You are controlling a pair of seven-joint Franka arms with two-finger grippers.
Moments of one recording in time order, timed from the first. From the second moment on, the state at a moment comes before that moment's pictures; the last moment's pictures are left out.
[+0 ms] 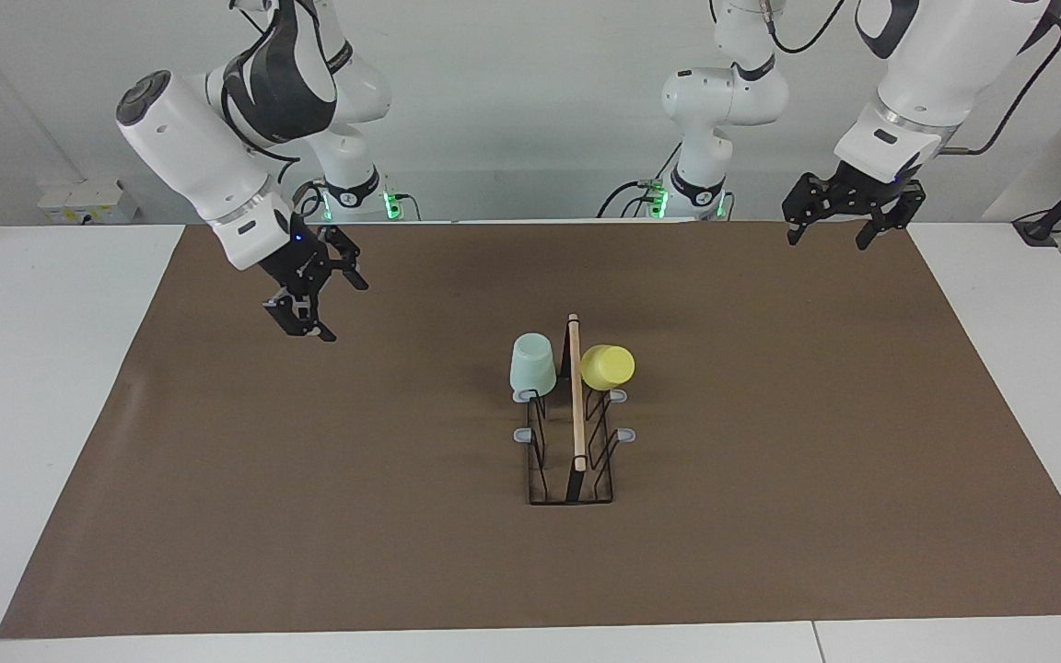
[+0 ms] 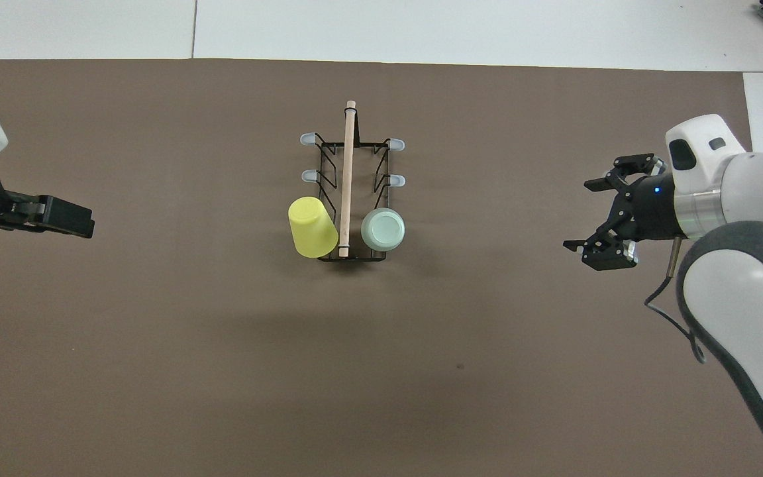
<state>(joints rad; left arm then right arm) -0.14 -0.04 0.01 -1.59 -0.02 1.54 0.04 0.03 -0.04 0.04 -1.93 0.35 2.00 -1.10</state>
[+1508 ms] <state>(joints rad) -0.14 -0.04 0.01 -1.59 -0.02 1.54 0.04 0.10 0.02 0.05 -1.71 0.05 1.77 -0.15</state>
